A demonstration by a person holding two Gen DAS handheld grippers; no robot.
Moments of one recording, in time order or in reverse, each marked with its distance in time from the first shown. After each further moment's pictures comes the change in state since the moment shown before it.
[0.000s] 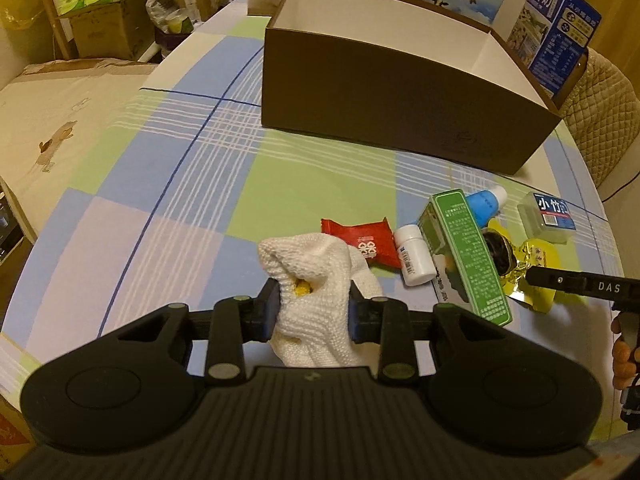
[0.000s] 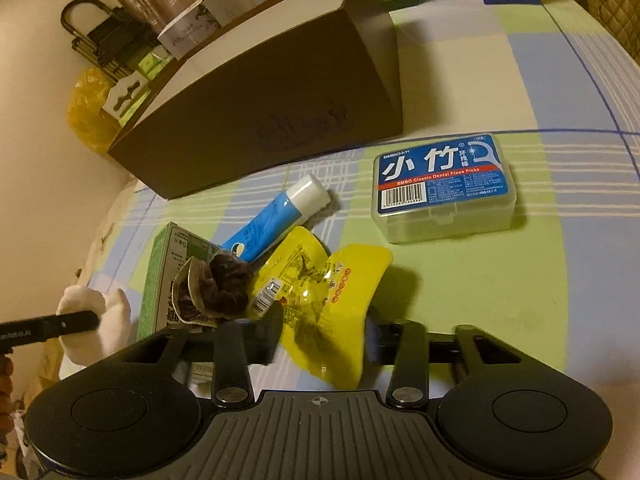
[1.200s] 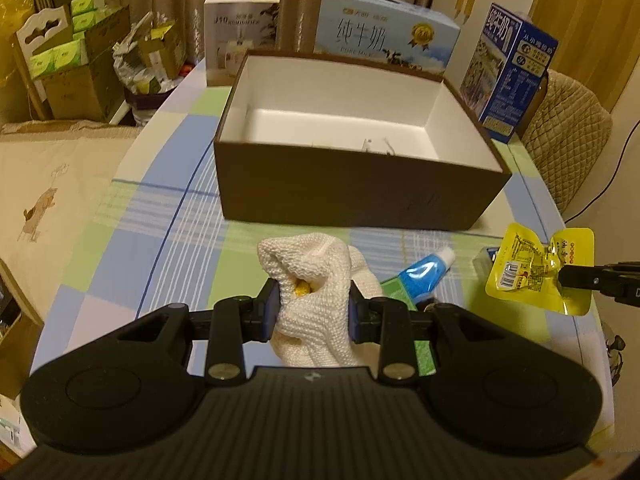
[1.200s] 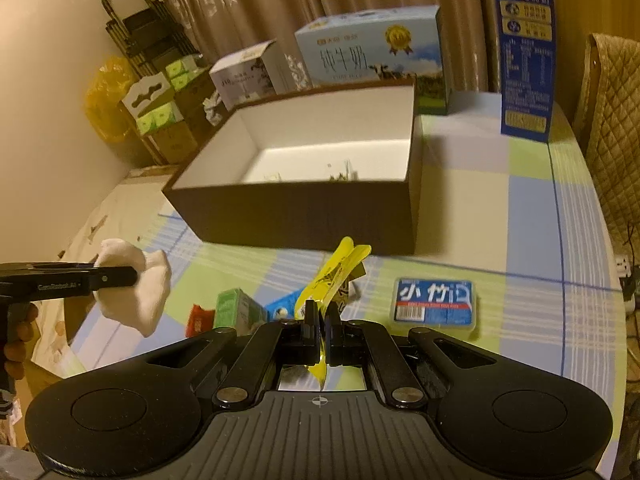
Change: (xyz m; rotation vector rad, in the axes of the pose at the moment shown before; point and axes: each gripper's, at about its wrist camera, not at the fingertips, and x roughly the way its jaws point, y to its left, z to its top) left arm -0.040 -0.032 0.058 0.102 -0.117 -0.057; right arm -0.098 0.087 0.045 -0.221 -0.107 -0.090
